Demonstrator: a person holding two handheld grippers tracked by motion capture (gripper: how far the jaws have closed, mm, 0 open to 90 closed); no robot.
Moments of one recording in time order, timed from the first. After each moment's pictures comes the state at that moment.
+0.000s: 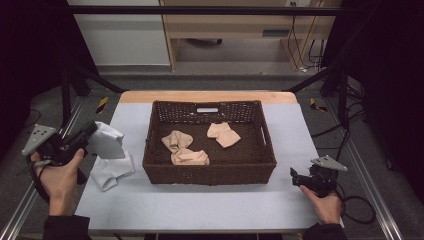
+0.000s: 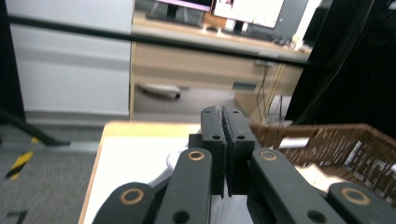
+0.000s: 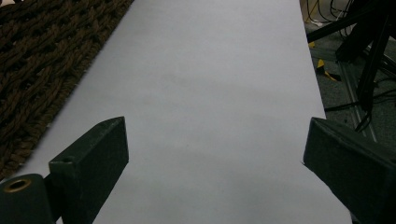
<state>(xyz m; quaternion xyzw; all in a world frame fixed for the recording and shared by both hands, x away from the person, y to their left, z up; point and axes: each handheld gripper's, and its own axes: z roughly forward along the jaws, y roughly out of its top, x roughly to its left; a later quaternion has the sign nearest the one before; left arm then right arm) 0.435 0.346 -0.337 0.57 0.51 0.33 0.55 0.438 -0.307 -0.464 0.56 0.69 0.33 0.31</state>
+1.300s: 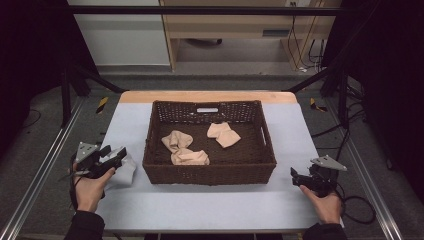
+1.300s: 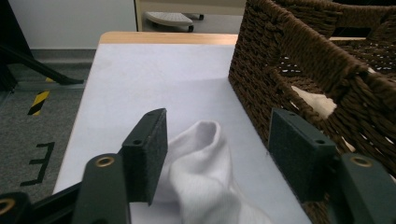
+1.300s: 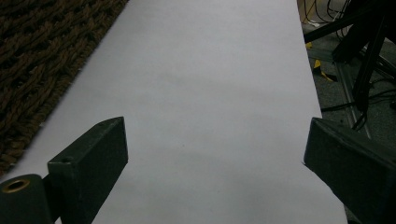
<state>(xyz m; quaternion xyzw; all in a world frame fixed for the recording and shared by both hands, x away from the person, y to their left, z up) 0.452 0.329 -0.427 0.64 0.54 0.30 0.45 0.439 -0.308 -0.465 0.56 0.70 0.32 0.31</state>
